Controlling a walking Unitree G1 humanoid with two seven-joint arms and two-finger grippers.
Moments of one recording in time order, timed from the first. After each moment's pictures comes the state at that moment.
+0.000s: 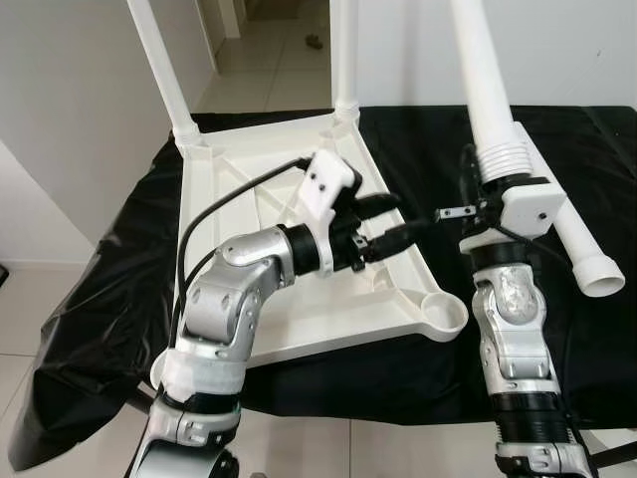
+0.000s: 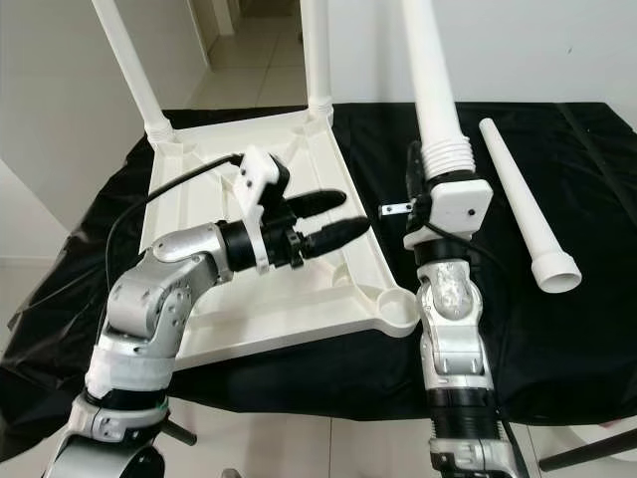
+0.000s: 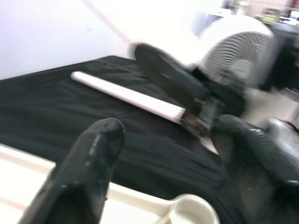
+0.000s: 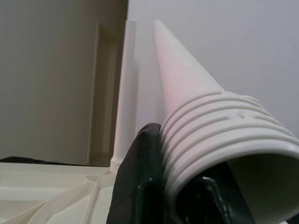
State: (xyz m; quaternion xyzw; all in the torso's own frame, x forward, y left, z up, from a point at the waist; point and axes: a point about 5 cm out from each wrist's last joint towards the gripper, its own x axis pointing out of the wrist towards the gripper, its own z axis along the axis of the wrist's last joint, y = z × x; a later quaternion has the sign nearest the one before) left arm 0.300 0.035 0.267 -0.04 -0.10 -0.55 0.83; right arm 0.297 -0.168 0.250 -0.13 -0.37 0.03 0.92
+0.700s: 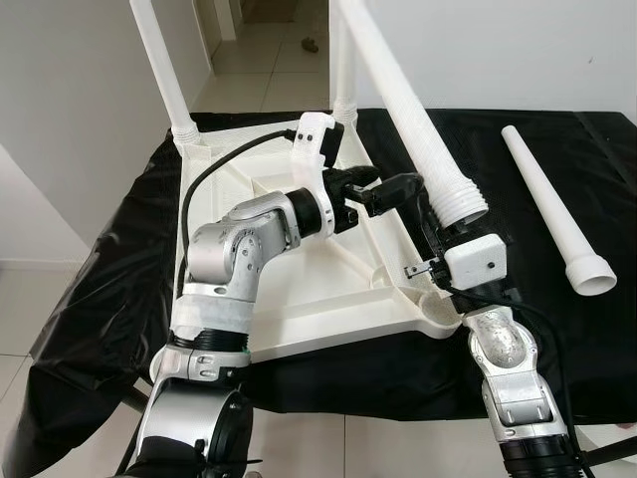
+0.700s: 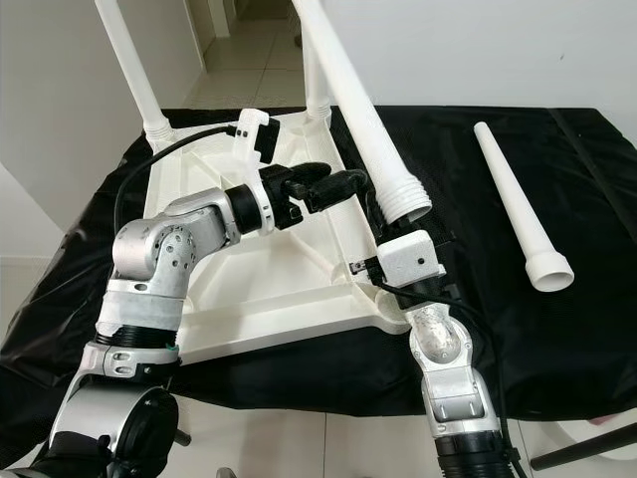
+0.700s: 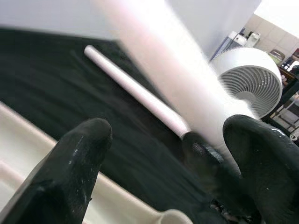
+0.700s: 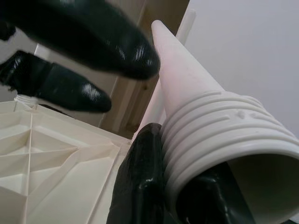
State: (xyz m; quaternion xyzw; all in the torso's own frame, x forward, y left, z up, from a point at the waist) left arm 0.336 0.034 0.274 -0.16 0.01 -0.52 0.84; right arm 0.274 -0.152 0.219 -0.25 -0.35 0.08 0.90
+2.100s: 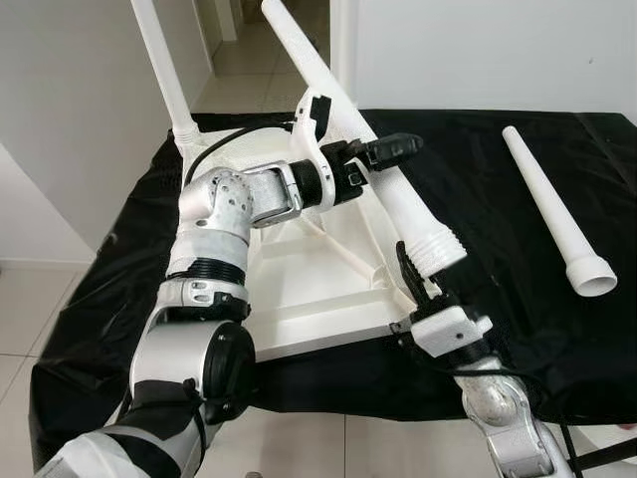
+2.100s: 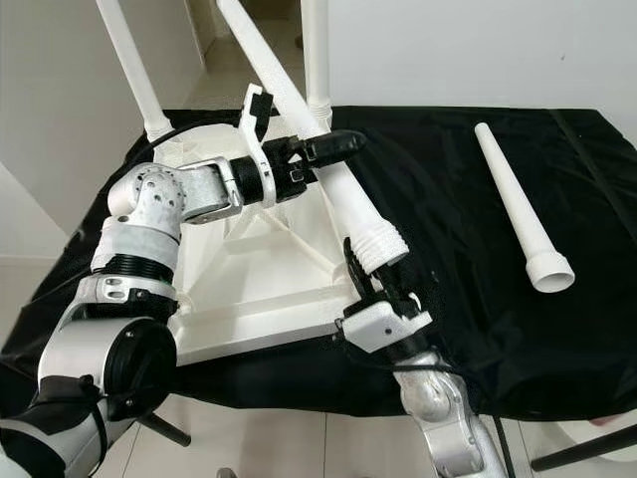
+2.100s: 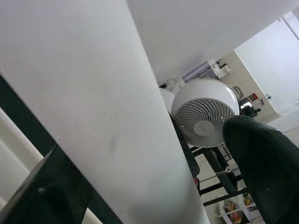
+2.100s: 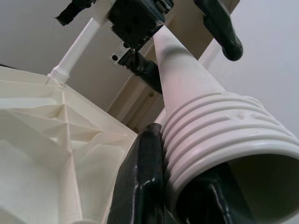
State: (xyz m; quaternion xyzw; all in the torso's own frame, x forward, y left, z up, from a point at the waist) left arm 0.367 0.038 0.298 -0.32 0.11 -0.51 0.79; right arm 0.232 -0.137 0.181 -0.35 -0.36 0.11 0.86
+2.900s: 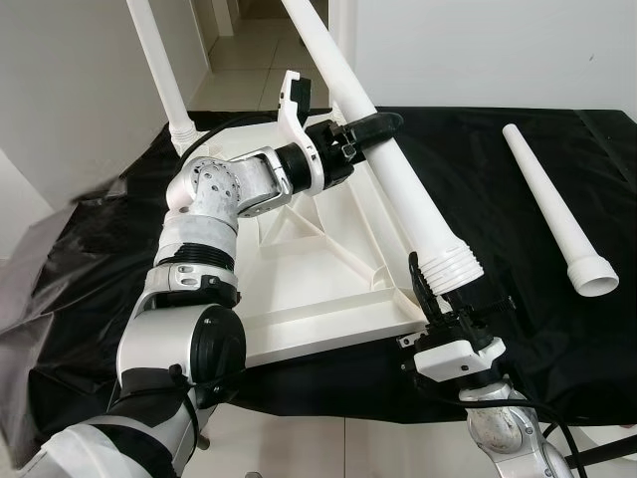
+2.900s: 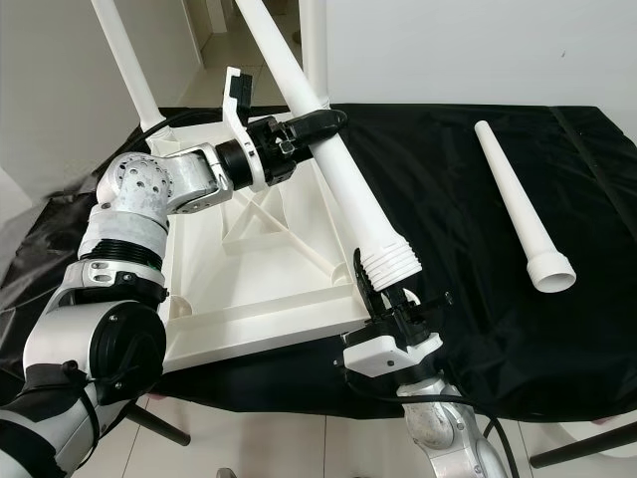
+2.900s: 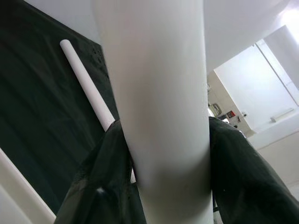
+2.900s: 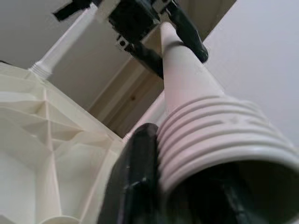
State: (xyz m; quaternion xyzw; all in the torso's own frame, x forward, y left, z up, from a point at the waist) left arm 0.371 0.045 0.308 -0.37 0.09 -0.52 0.77; right arm 0.219 -0.138 0.180 -0.38 -0.39 0.07 0.83
